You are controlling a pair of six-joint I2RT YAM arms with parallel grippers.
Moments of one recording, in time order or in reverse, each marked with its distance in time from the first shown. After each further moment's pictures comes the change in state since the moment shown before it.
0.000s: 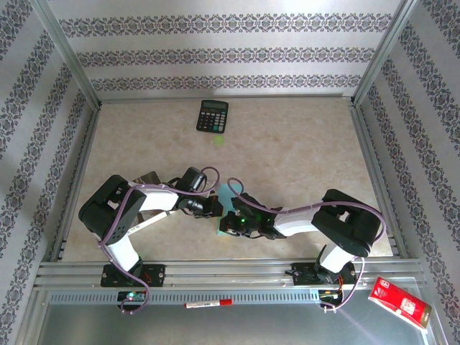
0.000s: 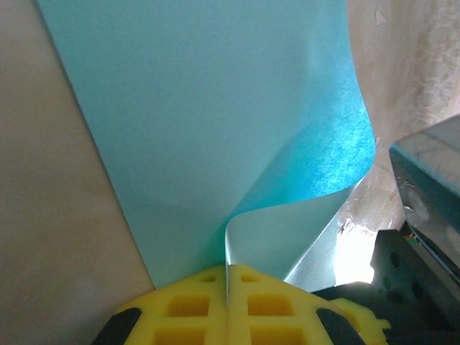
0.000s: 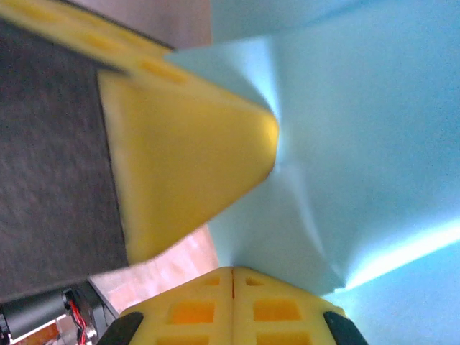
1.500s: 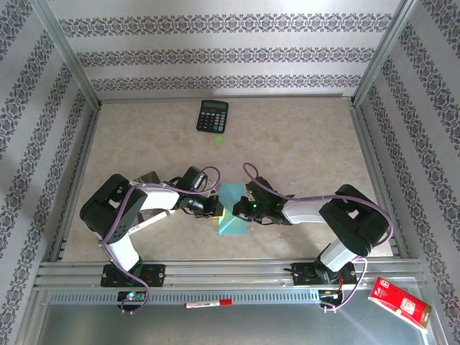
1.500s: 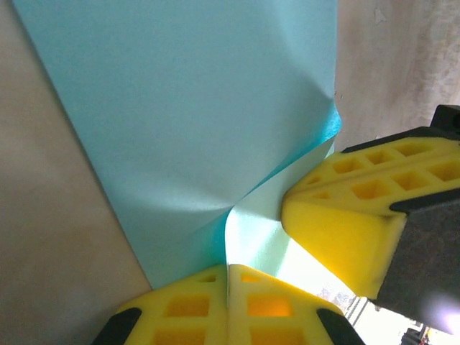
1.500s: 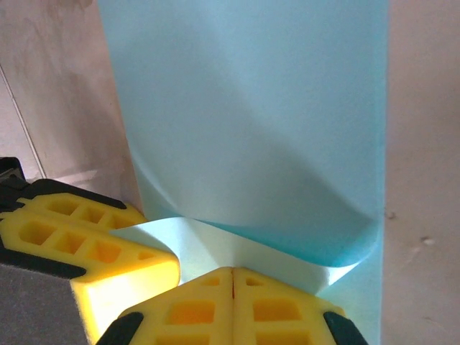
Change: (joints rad) left arm 0.000 0.019 0.017 -0.019 0.008 0.011; right arm -0.253 -0.035 0.027 -0.144 -0.057 -0.135
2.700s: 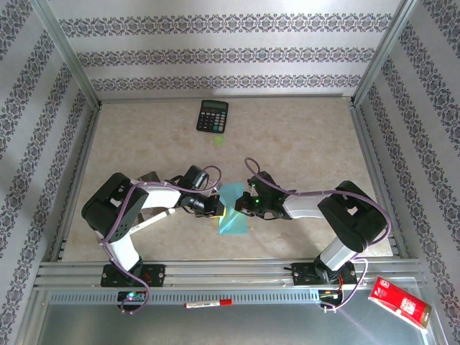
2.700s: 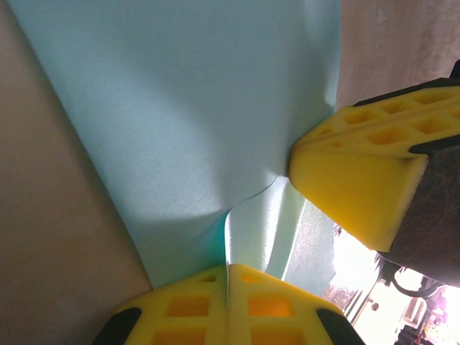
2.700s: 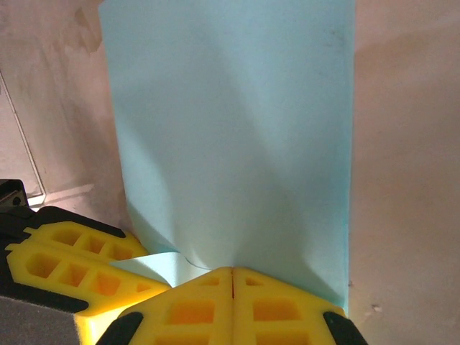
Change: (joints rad) left arm -0.001 0.006 0.031 -0.038 0.003 0.004; right arm -0.063 0.032 0.030 -0.014 -0.040 -0.097
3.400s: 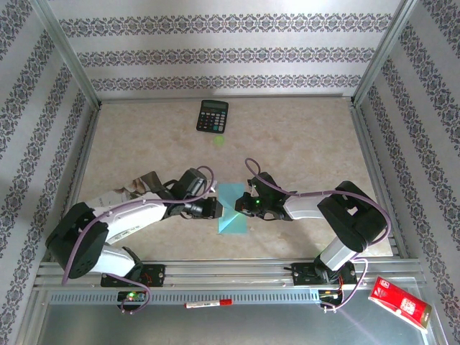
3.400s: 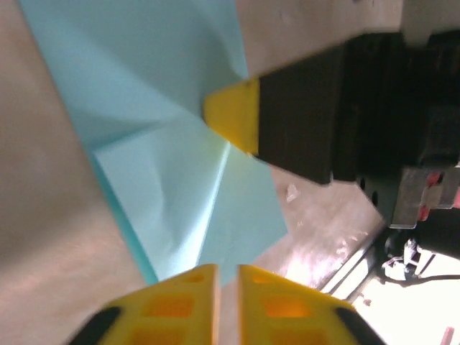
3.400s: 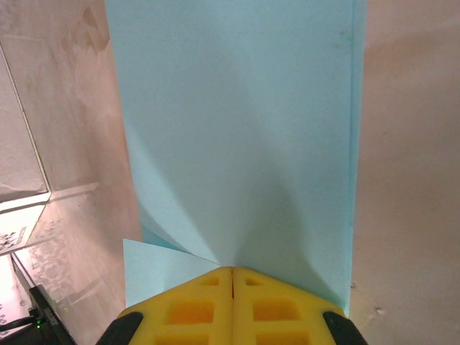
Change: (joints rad) left arm -0.145 -0.343 -0.051 -0.160 -0.230 -0.103; right arm 0.001 0.000 -0.018 0.037 -0.005 0.000
